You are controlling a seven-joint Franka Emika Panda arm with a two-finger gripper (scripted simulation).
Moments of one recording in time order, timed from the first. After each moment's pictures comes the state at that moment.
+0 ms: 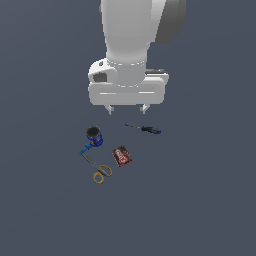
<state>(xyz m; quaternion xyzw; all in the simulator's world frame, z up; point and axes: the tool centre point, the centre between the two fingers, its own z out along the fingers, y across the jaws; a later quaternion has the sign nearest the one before) 0.010 -0.003 0.321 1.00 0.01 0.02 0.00</state>
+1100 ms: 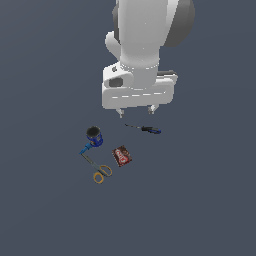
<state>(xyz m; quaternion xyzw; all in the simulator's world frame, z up) 0.006 0.027 0.311 1.00 0.07 0.02 0.00</state>
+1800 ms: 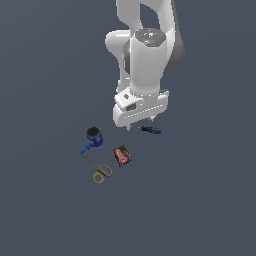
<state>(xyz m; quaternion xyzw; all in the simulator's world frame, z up) -0.023 0.047 0.224 0.97 0.22 0.01 0.01</state>
